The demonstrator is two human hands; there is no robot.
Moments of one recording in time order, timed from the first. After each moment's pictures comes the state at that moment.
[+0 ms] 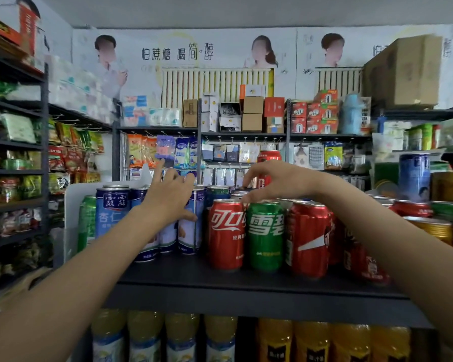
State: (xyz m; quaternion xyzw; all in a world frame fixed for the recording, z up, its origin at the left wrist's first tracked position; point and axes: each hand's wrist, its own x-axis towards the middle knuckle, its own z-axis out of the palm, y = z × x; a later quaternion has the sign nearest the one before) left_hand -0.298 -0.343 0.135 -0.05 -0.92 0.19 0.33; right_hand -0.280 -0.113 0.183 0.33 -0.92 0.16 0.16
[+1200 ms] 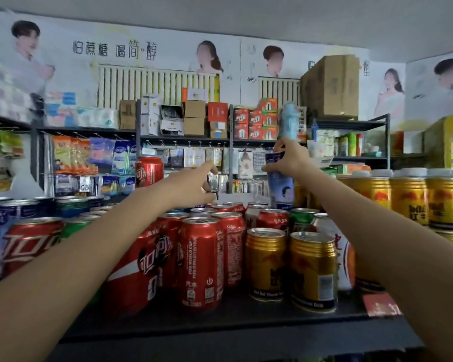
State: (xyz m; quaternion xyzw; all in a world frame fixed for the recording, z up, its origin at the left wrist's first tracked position) left_hand -0.335 -0.057 0.187 -0.26 -0.94 -0.11 0.21; right_hand -0.372 0.174 0.218 0.08 -0.88 0.28 0.37
